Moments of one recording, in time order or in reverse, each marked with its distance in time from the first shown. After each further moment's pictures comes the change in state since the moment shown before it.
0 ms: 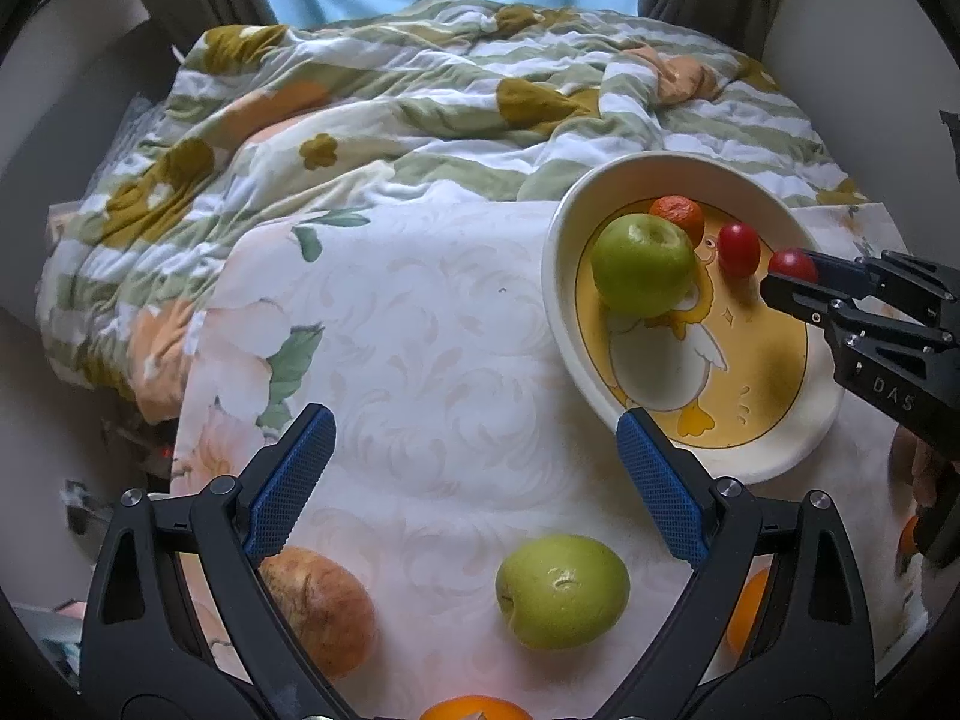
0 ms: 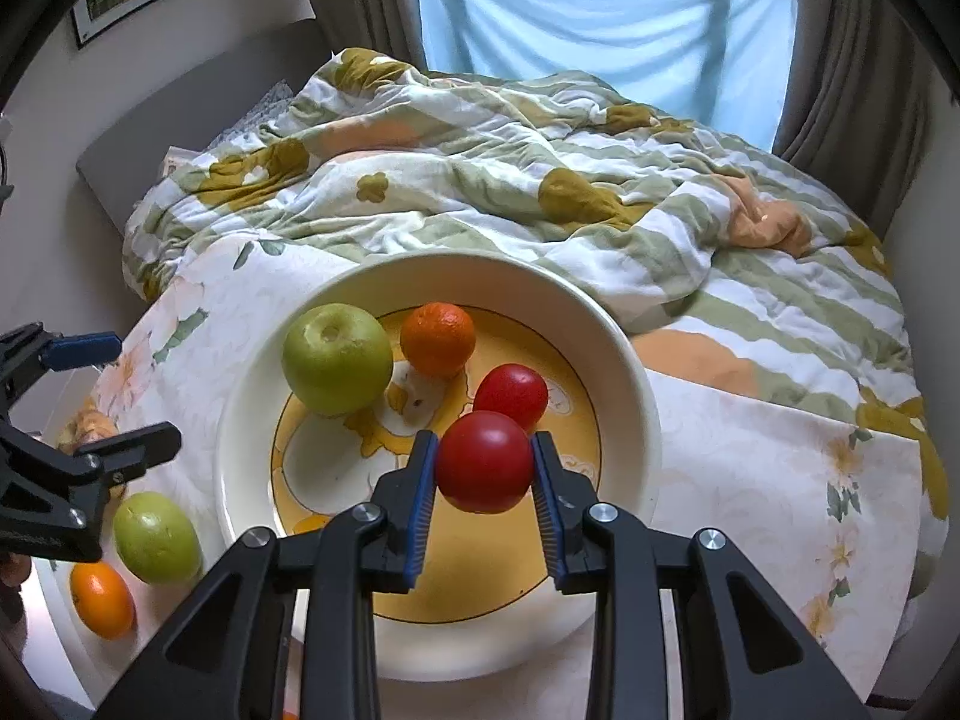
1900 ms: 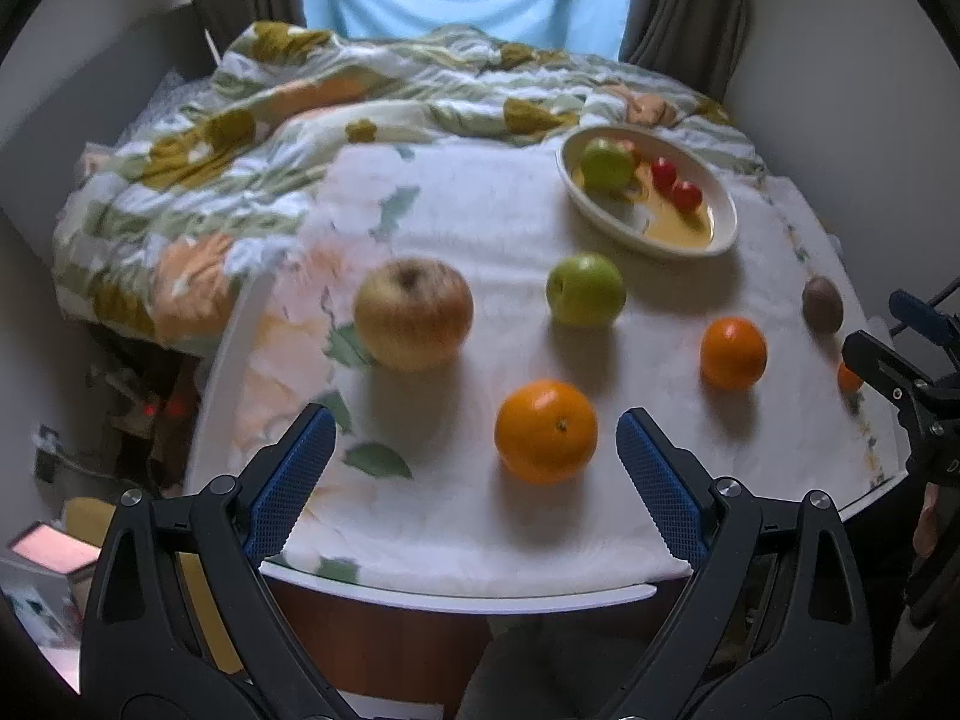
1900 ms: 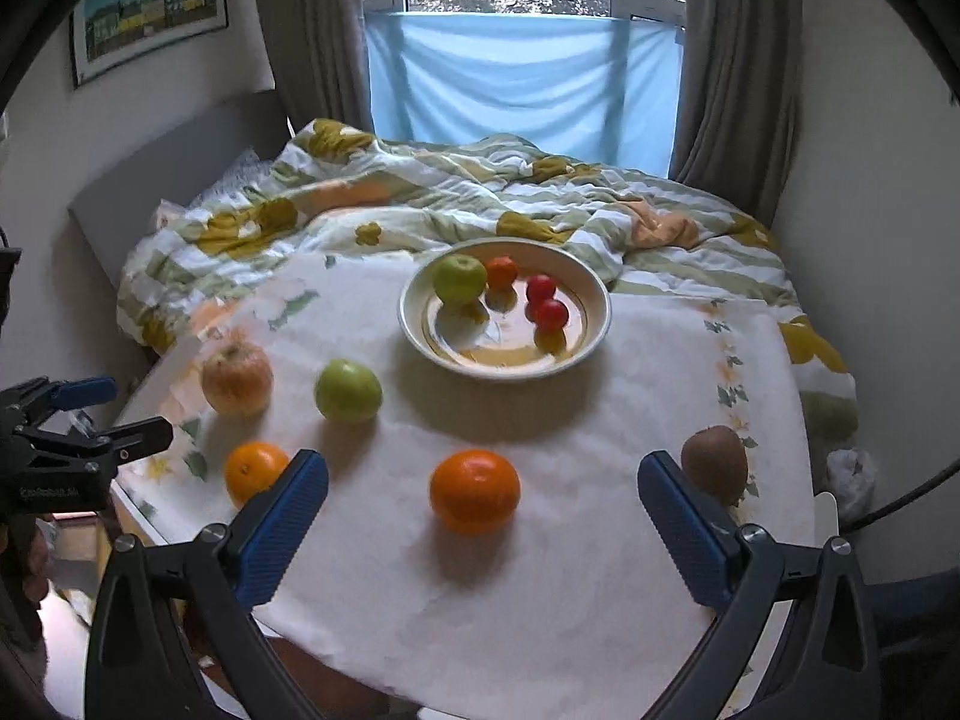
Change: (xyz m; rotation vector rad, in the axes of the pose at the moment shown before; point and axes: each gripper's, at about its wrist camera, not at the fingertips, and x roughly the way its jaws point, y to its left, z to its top) left arm -0.113 0.065 -0.165 -0.063 -0.101 -0.111; right arm -0.163 0.119 -0.128 0.123 -0.149 -0.184
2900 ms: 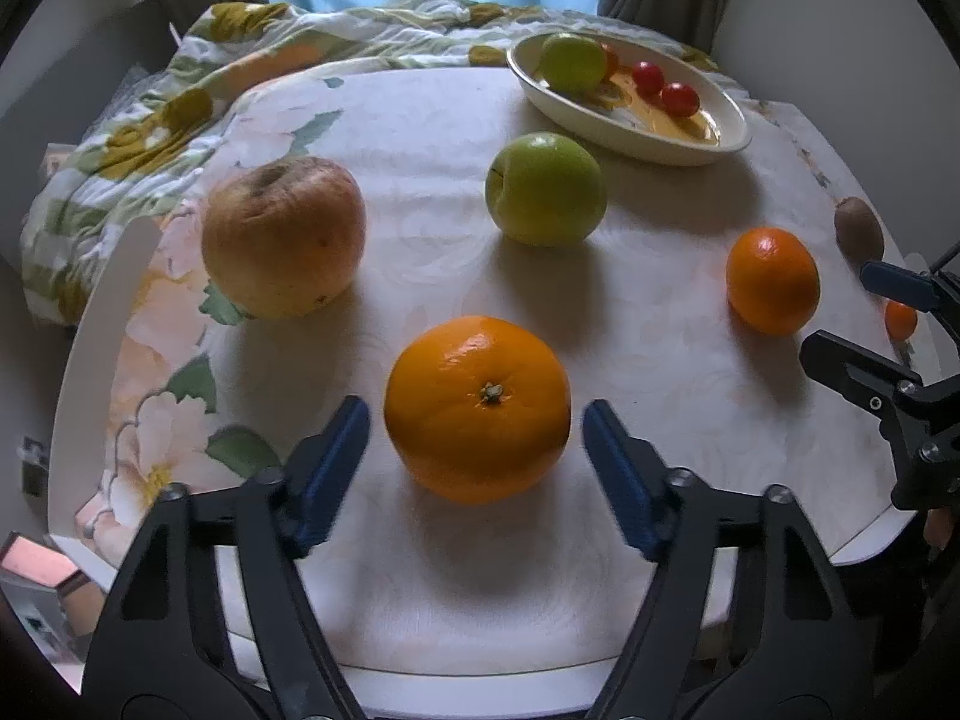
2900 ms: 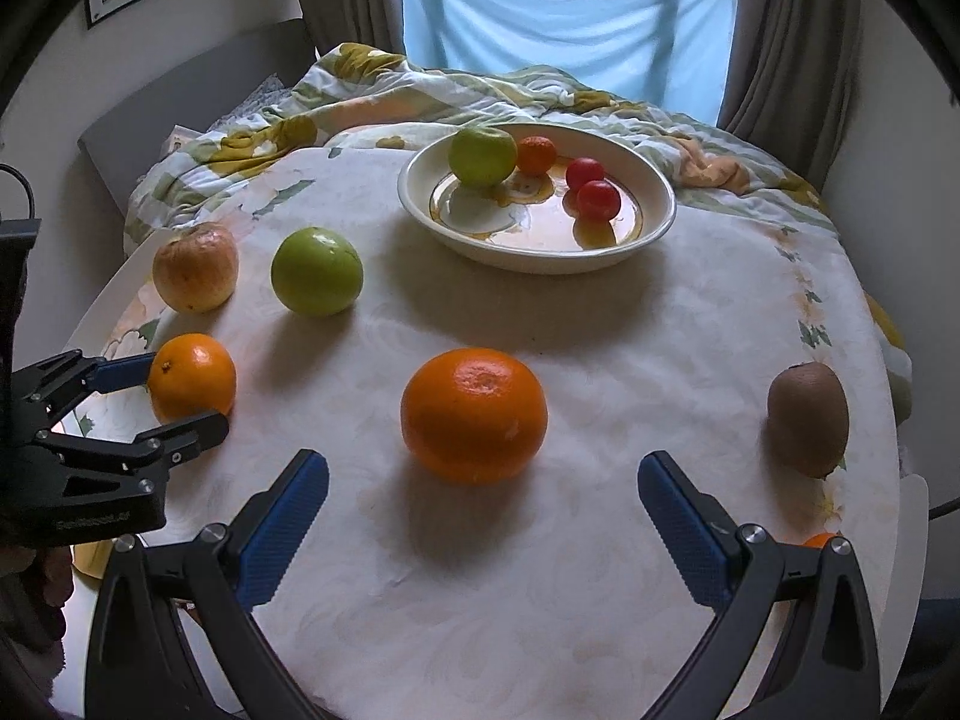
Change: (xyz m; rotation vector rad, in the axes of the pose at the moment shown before) left arm 0.082 -0.037 -0.024 0.065 0.050 0.001; right arm 0.074 -0.005 -0.036 -0.051 0.132 0.079
